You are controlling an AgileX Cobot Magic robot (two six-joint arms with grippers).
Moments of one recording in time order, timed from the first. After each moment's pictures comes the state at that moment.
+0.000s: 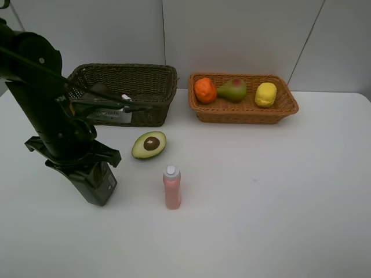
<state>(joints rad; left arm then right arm) -0.46 1.69 -0.89 -0.19 0.87 -0.15 -0.01 0.00 -0.52 -0.03 1.05 0.03</state>
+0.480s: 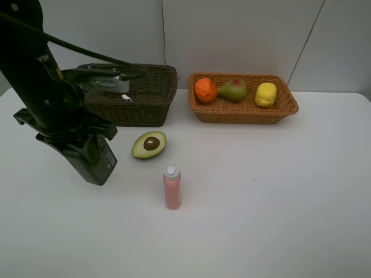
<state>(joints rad) -0.46 1.60 -1.04 -0.16 1.05 -0.15 -0.01 0.00 -0.52 -0.03 1.05 0.03</state>
